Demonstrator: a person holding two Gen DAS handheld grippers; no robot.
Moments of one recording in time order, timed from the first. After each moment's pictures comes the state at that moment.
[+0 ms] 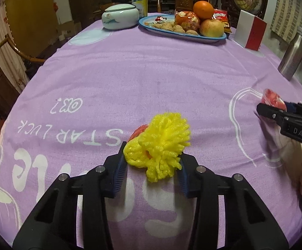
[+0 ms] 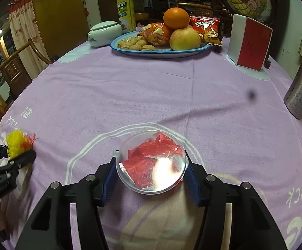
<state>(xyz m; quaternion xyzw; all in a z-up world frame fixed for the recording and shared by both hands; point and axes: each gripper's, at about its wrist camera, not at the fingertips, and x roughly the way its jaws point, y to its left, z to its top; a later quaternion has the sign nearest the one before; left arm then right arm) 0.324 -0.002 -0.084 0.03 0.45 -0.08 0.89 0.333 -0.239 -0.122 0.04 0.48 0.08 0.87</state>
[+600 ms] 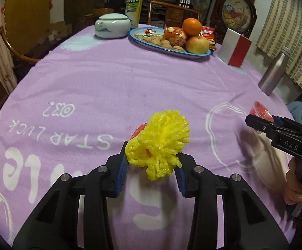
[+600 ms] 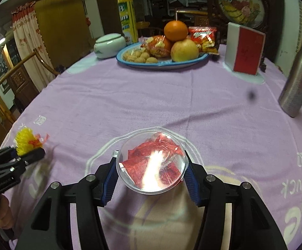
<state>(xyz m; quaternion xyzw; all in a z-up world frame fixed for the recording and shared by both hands) 0.309 0.005 -0.067 -0.02 0.42 -0.14 0.90 0.306 -0.241 -0.092 0.06 0.45 0.08 0.89</state>
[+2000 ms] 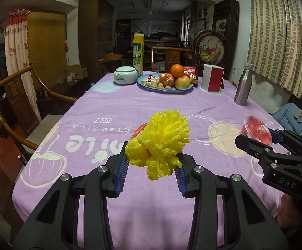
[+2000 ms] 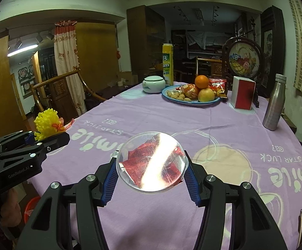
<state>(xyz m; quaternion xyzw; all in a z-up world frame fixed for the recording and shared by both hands) 0.103 0.016 0.020 0.02 0.27 -0.10 0.96 0.092 -0.185 0.013 0.04 0.30 0.14 0.94</state>
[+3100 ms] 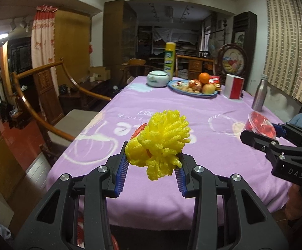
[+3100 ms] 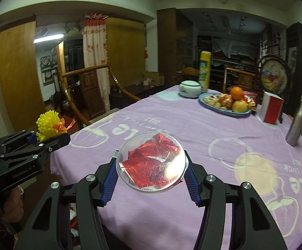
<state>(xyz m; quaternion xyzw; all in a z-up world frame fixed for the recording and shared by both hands) 0.031 0.111 0.012 -0.01 0.25 -0.03 0.97 0.052 -0.087 0.034 0.00 0.29 0.22 0.93</state>
